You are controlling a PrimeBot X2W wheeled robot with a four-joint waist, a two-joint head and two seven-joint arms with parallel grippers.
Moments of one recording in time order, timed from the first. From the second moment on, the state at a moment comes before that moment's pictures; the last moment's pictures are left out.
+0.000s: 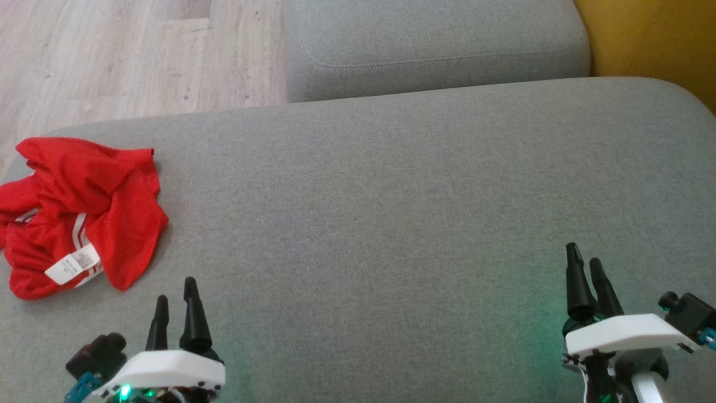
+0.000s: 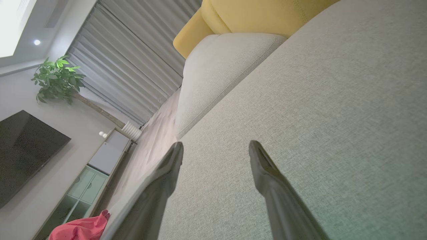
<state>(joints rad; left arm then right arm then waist) 0.00 0.07 -0.10 0.28 -0.77 -0.02 -0.09 -0.01 -0.04 0.00 0.30 0.79 0.13 -0.06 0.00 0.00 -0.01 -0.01</state>
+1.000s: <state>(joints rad) 0.01 0.08 -0.16 0.30 -0.44 0.03 -0.17 -0.01 -0.04 0.06 0.29 0.44 0.13 -0.10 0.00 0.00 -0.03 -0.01</state>
